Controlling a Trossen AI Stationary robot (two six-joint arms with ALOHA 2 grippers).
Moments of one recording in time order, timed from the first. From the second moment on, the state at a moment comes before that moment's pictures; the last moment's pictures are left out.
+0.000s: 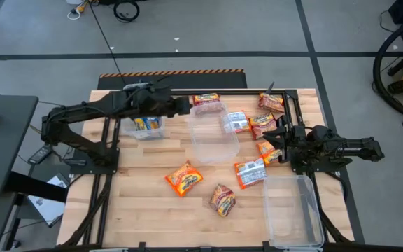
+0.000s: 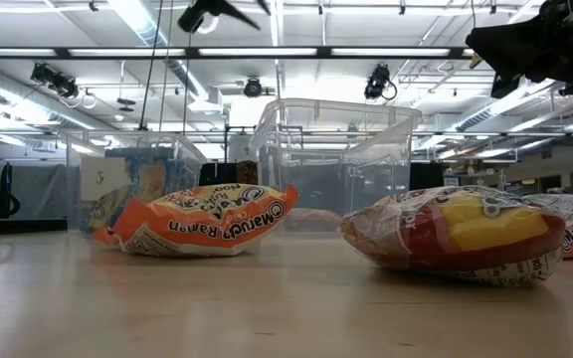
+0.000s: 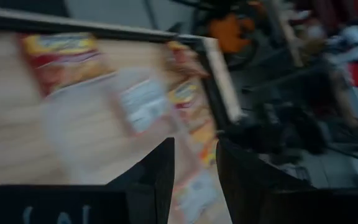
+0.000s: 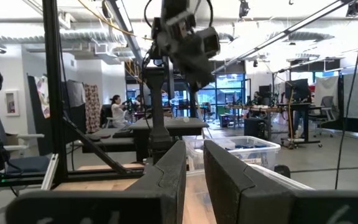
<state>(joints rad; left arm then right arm) 0.17 1.39 1.50 -0.65 -0.27 -1.11 -0.04 0.01 0.01 0.32 0.04 0.00</state>
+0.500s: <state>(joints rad) 0.07 1.39 1.50 -0.47 -0.24 -0.79 -0.04 0.01 0.01 0.52 0.10 0.46</state>
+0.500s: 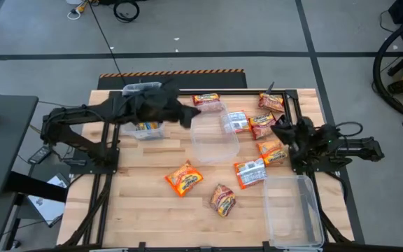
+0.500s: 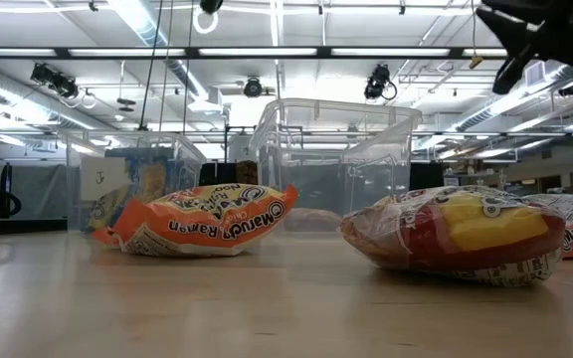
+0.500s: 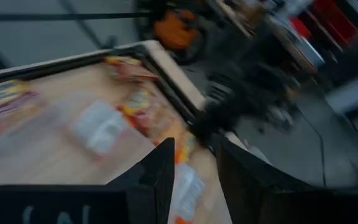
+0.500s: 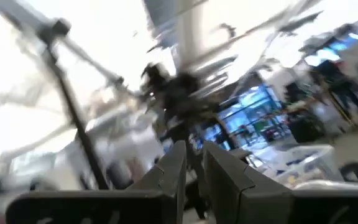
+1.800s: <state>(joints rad) -0.23 1.39 1.50 -0.61 -0.21 -0.64 -0.63 0.90 0.52 -0.74 0.45 1.32</state>
